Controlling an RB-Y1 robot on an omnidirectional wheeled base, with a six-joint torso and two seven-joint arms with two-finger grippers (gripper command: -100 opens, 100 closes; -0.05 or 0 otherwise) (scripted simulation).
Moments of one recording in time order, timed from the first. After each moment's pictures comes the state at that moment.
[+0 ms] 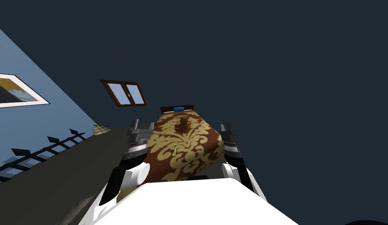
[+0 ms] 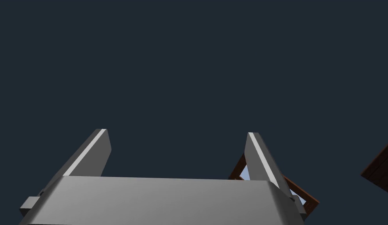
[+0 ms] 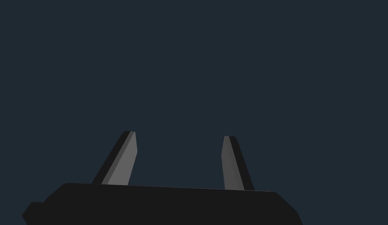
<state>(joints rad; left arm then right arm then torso) 0.44 0.12 0.10 -2.24 0.25 -0.46 0.17 0.51 0.01 0.03 -2.23 0.07 -0.50 -0.14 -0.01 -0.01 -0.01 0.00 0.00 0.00</state>
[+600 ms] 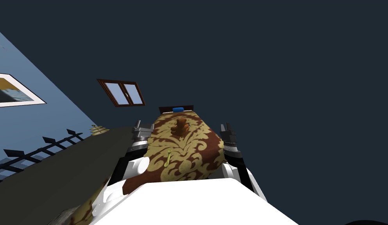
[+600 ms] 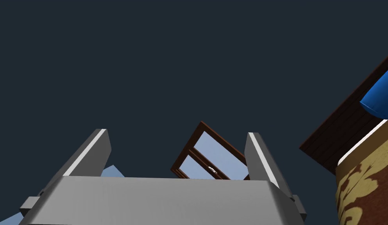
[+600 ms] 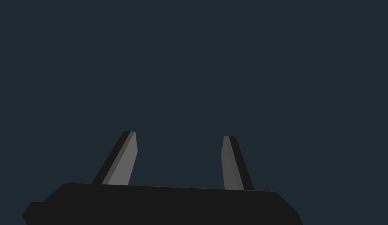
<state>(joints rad) 0.32 0.14 0.20 -2.08 0.40 -0.33 0.22 0.51 0.01 0.03 -2.23 0.07 -0.50 -0.14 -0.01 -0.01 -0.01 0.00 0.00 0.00</state>
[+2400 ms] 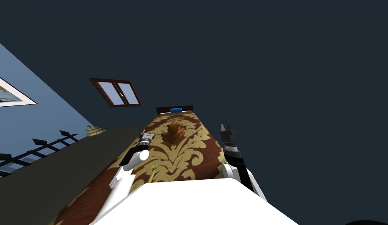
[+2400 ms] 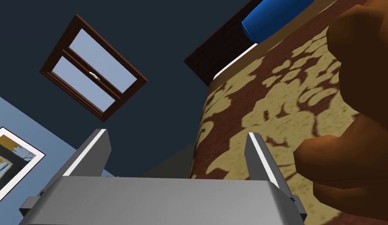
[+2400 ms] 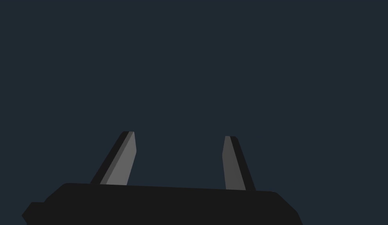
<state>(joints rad) 0.07 0.17 0.39 -1.61 0.60 0.01 0.38 0.51 0.01 0.03 -2.23 0.07 -0.50 -0.14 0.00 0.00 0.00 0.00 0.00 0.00</state>
